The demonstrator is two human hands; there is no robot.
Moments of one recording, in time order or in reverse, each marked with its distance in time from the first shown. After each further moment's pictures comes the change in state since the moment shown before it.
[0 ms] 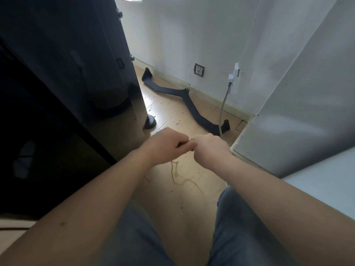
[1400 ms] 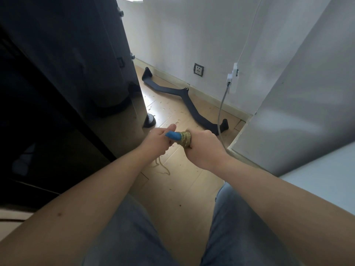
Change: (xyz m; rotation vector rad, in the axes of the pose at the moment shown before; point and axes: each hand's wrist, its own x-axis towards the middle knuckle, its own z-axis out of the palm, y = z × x) left_hand 0.001 -0.014 0.019 -0.783 0.201 -0.574; right_hand -0.019 -0.005 -0.003 0.301 0.200 -0.197
